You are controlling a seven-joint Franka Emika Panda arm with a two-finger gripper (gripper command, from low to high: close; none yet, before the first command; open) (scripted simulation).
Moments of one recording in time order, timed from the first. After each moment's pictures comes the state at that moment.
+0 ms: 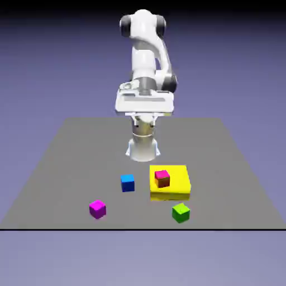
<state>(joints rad) 0.02 -0.53 0.00 -2.79 0.00 3.02 0.73</state>
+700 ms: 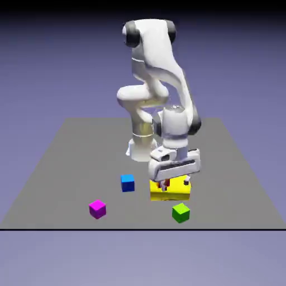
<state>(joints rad) 0.21 0.23 0.05 -2.41 -0.03 2.73 0.55</state>
